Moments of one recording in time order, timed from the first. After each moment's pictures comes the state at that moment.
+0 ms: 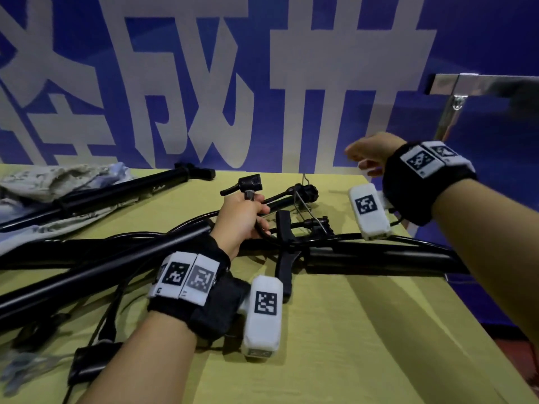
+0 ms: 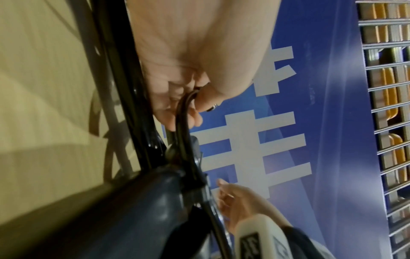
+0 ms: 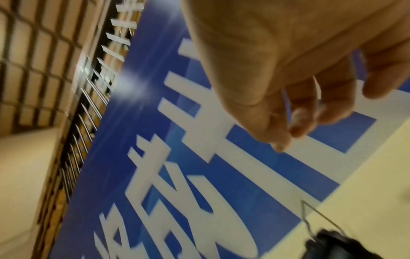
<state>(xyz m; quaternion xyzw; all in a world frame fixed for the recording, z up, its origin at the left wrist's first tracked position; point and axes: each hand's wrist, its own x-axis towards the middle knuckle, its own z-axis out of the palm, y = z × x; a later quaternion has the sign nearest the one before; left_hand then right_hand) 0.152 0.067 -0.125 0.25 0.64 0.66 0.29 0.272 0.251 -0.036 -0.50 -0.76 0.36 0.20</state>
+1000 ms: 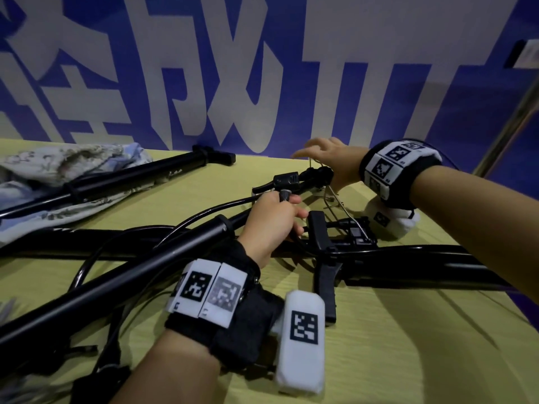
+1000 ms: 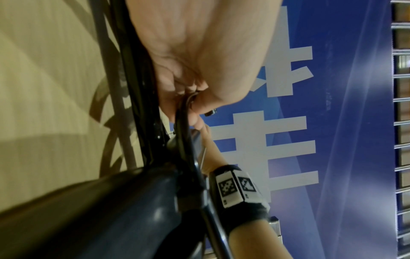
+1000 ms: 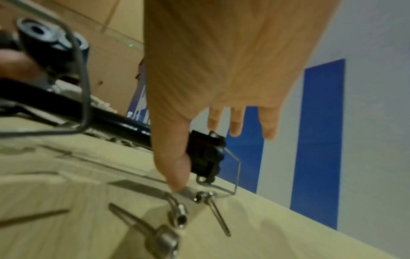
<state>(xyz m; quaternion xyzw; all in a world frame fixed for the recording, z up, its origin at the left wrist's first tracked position) 0.150 0.074 -0.134 0.28 0.66 0.63 0.30 0.171 0.273 -0.091 -0.15 -0.98 -0.08 -0.07</state>
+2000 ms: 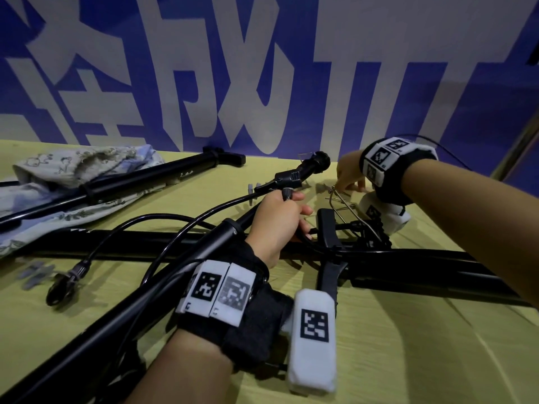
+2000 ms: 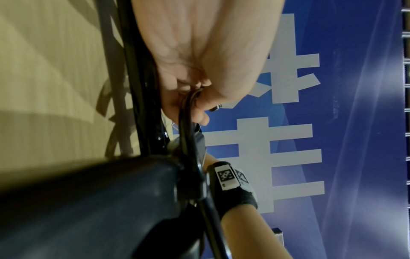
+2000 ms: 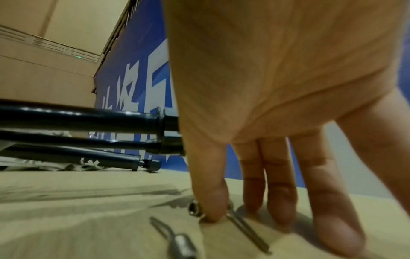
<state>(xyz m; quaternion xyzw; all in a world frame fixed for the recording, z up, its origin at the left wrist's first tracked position) 0.145 0.073 -0.134 0.24 0.63 0.67 0.31 0.144 0.286 -0.099 -0.34 -0.91 -0.07 -0.23</state>
